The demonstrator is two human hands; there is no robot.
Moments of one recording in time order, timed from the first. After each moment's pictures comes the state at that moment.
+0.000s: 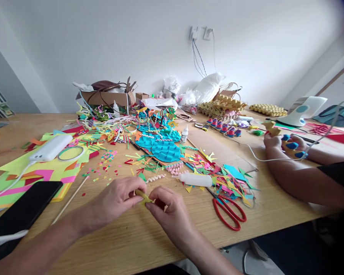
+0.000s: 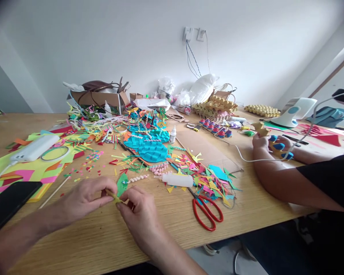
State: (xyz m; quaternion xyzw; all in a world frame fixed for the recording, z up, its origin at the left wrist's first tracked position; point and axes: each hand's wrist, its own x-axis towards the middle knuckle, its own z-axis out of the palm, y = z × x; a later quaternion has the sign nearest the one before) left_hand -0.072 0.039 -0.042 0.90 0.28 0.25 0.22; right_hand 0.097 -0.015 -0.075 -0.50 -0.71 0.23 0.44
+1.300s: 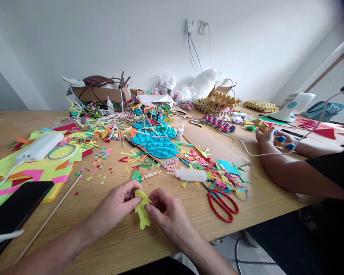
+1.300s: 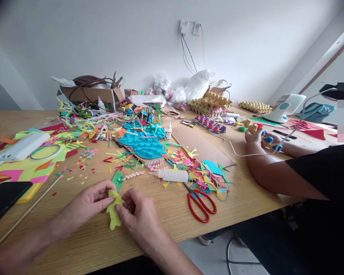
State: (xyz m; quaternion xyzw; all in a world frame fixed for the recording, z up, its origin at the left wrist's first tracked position) left_hand -0.056 0.025 -0.080 0.72 0.39 0.25 0.51; right_hand 0.101 -0.026 -0.078 -0.56 -0.63 0.39 0.37
